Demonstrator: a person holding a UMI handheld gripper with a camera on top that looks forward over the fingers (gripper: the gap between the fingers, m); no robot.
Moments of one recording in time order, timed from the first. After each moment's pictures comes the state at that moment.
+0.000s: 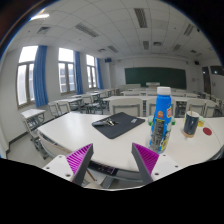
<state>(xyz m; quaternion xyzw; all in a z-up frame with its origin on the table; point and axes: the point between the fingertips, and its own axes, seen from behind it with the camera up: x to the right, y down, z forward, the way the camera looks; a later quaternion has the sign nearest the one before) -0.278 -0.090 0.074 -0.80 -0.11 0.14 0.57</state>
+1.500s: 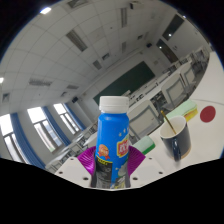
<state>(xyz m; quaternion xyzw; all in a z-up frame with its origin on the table) -0.118 0.119 0.143 -0.71 0.19 0.26 0.63</state>
